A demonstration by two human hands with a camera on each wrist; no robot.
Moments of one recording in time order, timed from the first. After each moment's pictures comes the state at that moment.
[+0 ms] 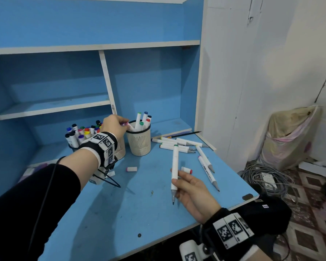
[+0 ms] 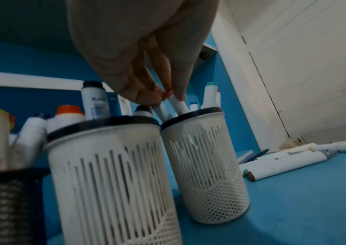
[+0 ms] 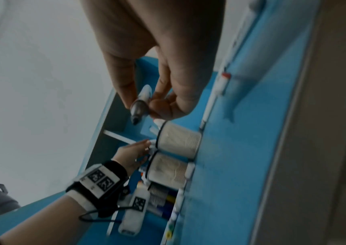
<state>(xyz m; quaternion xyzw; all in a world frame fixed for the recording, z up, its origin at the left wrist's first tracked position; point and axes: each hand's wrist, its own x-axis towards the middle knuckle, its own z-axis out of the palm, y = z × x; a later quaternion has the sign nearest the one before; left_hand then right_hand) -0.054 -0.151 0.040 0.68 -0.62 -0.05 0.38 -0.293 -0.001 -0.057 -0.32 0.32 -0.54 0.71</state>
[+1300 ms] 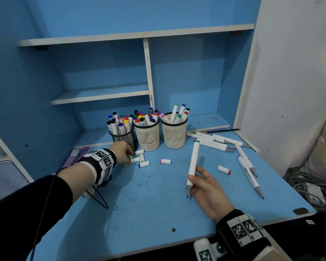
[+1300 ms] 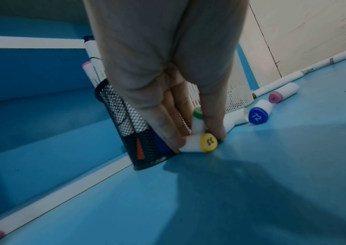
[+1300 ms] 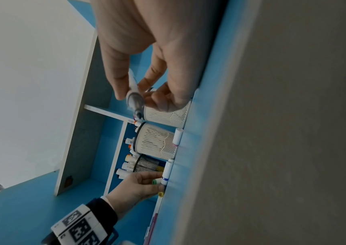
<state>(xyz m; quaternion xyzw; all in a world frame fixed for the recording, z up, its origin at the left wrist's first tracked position) 0.049 -0.096 -0.020 0.73 -0.67 -0.10 0.00 -0.243 -0.032 -0.093 -0.31 0.26 -0.53 0.75</state>
